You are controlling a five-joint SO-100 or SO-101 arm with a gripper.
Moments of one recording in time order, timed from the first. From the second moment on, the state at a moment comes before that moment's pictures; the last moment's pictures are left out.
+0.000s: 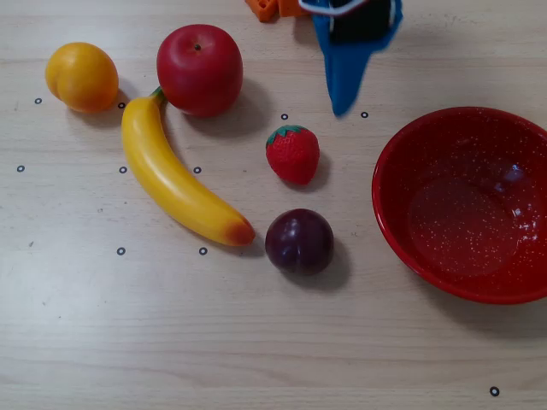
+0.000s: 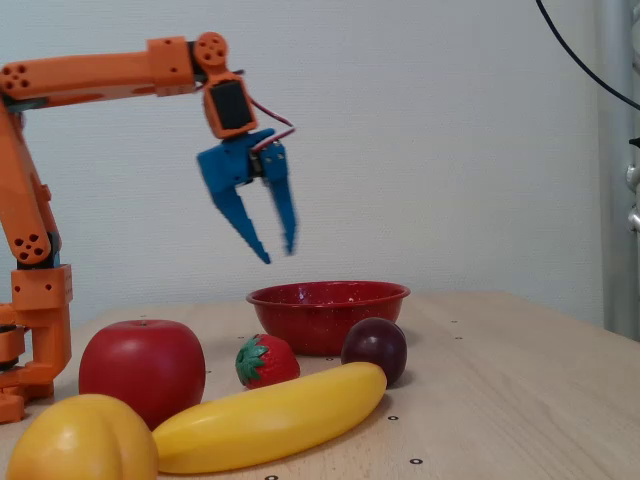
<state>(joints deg) 8.9 98.9 89.1 80.9 4.2</state>
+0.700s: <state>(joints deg) 4.4 73.1 74.3 82.2 6.2</state>
